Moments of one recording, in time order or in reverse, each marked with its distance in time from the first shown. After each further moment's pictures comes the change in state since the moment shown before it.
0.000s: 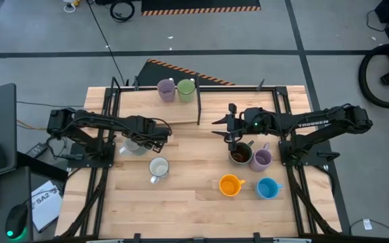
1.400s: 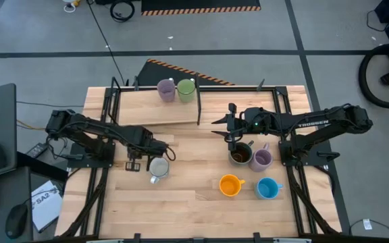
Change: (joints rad) left arm -0.198 0.000 0.124 -0.283 0.098 1.032; right arm 0.001 0.000 0.000 0.013 0.000 0.008
